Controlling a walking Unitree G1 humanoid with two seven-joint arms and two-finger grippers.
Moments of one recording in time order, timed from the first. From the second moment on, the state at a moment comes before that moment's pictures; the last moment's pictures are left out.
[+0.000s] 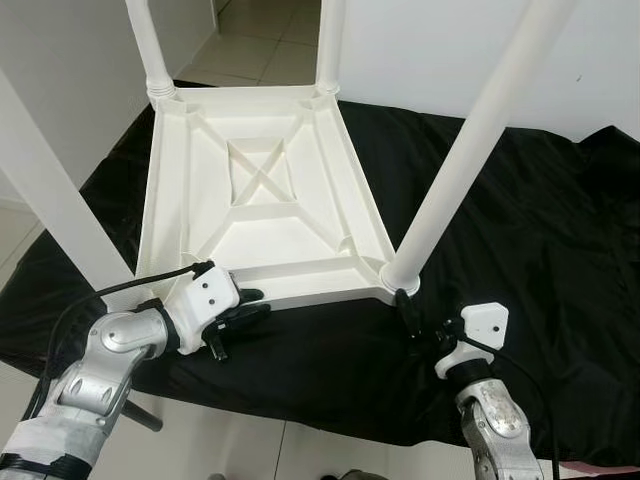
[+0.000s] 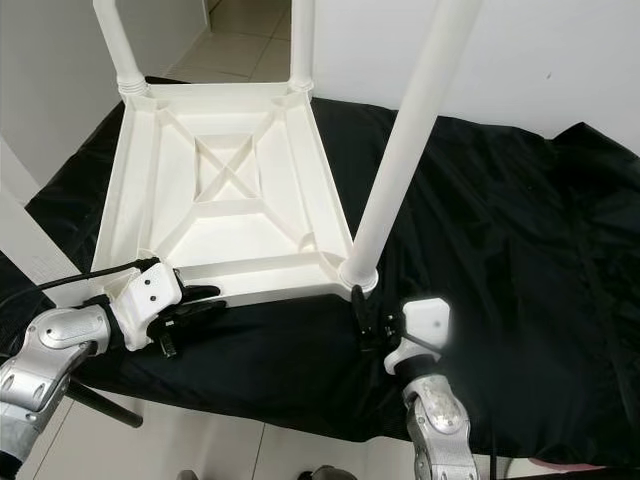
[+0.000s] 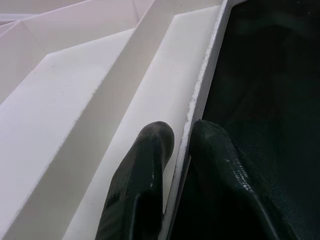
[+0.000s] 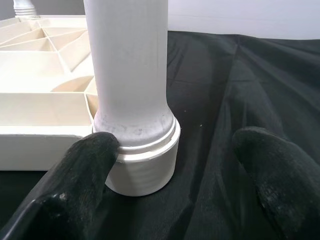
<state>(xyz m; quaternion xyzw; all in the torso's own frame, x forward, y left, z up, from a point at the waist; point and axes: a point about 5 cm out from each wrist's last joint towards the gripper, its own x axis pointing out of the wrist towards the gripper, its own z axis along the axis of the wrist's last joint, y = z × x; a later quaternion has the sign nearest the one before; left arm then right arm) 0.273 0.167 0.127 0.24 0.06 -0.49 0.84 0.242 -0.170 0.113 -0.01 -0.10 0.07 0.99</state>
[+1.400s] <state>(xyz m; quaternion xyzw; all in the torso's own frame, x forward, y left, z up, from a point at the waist) 0.278 0.124 0.131 0.19 0.03 -0.45 0.87 0.248 -0.176 0.116 -0.01 -0.11 0.05 0.99</state>
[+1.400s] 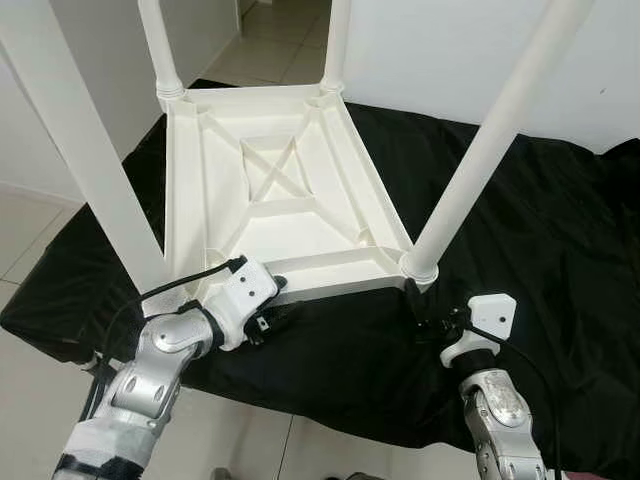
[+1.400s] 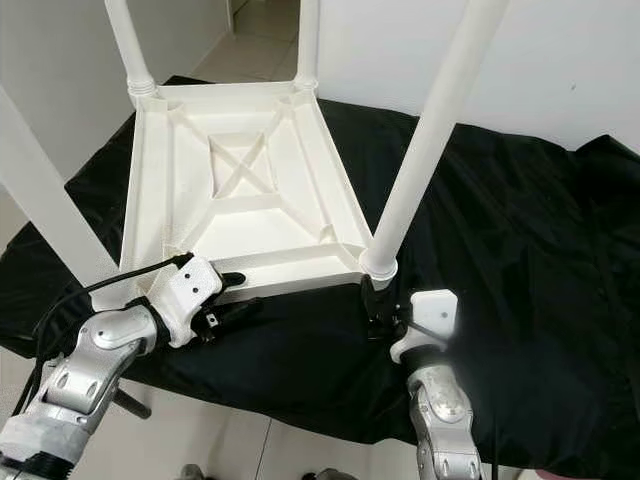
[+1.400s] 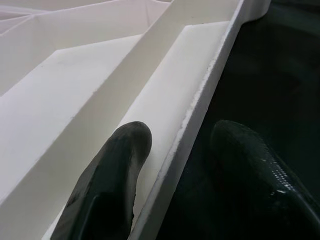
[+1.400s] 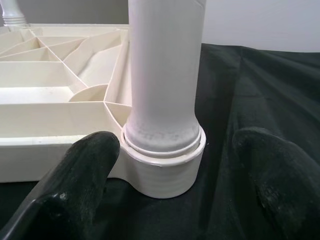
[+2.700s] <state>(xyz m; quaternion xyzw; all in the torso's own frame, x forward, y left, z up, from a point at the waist) 0.209 0.106 0.169 0.05 -0.05 -0.51 0.86 0.259 -0.150 0.152 0.09 -0.12 0.29 0.95</state>
